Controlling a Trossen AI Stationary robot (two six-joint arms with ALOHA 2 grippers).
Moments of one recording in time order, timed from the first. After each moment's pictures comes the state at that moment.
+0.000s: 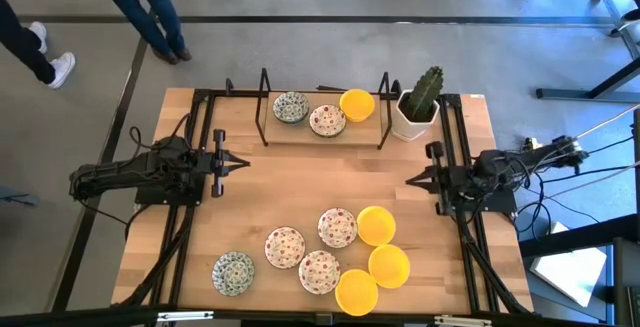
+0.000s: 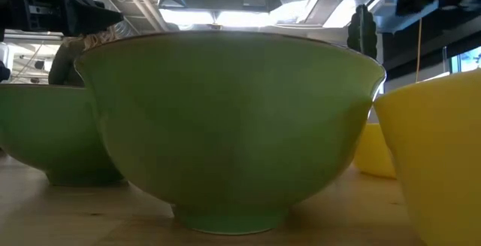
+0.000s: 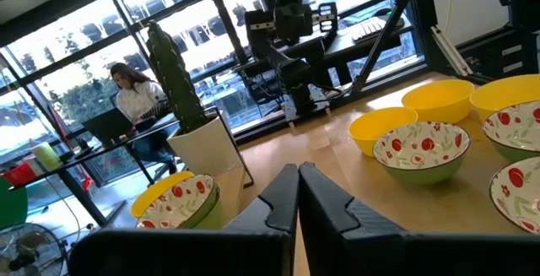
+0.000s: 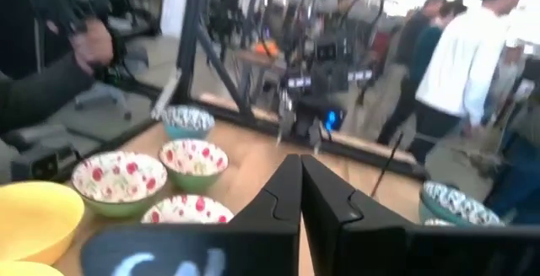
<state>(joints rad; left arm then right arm) 0.17 0.07 0.15 -0.06 0.14 0.39 0.32 0.35 0.28 0.07 0.19 -0.27</state>
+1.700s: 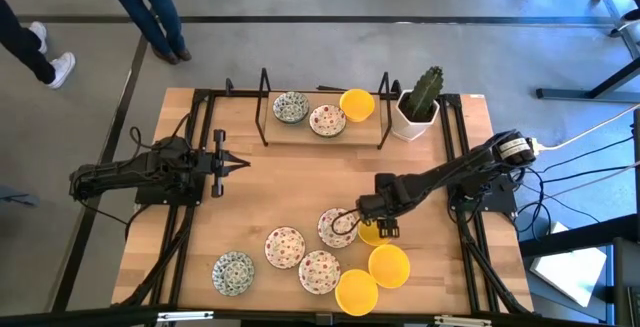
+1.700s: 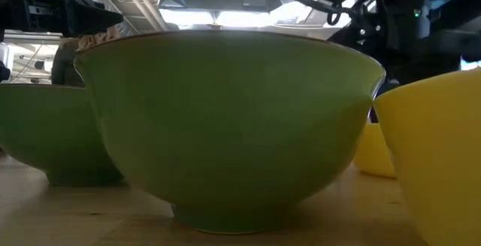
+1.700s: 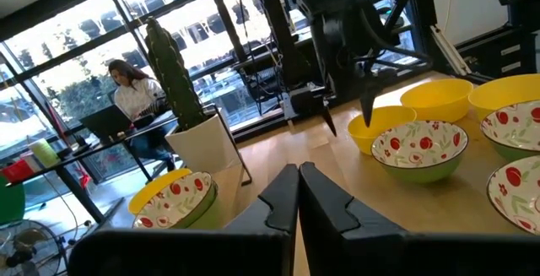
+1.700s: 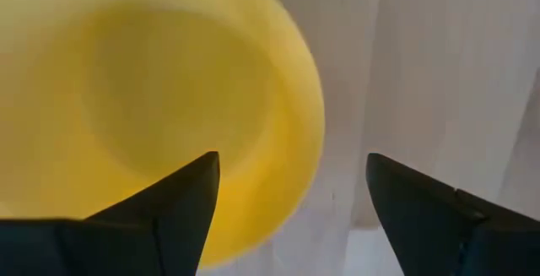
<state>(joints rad) 0.17 0.07 0.15 -0.07 0.14 0.38 0.29 1.60 1.04 -0.86 0.12 0.26</state>
